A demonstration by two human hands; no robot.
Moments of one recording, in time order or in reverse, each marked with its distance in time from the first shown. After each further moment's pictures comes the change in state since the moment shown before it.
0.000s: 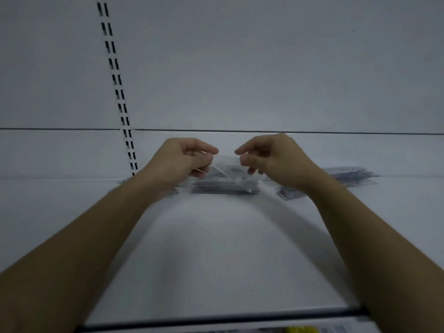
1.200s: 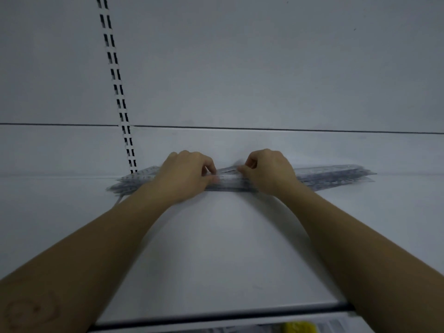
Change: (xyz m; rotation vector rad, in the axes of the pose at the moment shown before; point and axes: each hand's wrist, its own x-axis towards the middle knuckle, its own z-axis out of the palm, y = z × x) left_hand 0.015 -0.031 0.009 0.993 -0.044 0.232; right_hand 0.018 0.030 0.040 -0.441 0.079 0.273
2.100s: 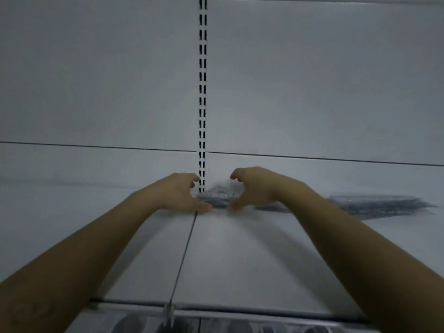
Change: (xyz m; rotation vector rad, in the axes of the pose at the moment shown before) left_hand -0.069 -0.109 -0.088 0.021 -0.305 -0.291; right_hand -0.016 -0.153 -0.010 -0.227 -0.426 -0.368
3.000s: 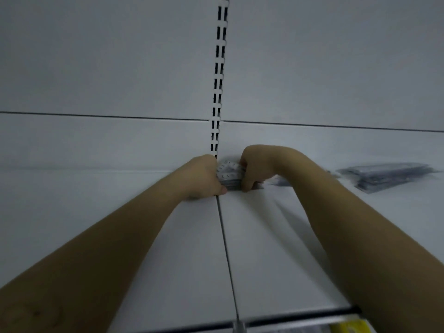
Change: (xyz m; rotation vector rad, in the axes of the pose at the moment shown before) left_hand 0.038 -0.014 0.025 -0.149 -0.077 0.131; right_hand 0.068 -0.035 0.023 0.035 -0.214 0.258
